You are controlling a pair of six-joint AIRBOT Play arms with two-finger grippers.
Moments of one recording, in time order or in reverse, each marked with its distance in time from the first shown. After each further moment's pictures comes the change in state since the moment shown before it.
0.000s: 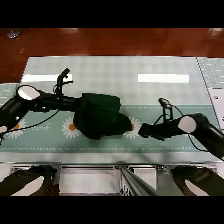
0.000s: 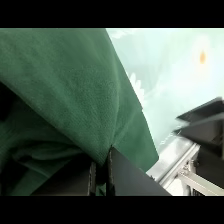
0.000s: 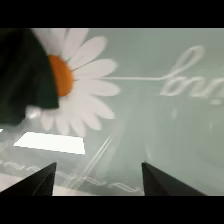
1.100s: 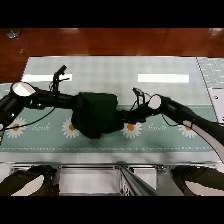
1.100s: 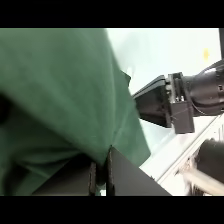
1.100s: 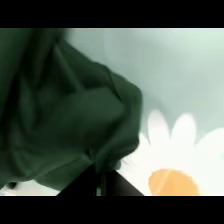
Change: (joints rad) left arm 0.051 0.003 0.063 0.019 -0.055 -0.008; right arm 0.063 -0.472 0.354 0.203 -0.126 -0.203
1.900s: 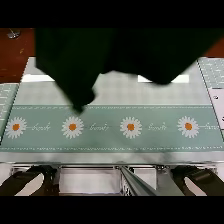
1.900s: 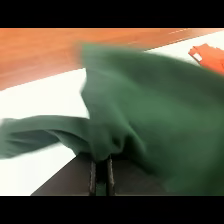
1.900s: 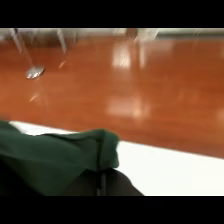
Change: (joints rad) left arm 0.120 0.092 0.945 0.233 -0.256 -0.235; right arm -0.233 0.612 0.911 -0.473 0.386 -0.005
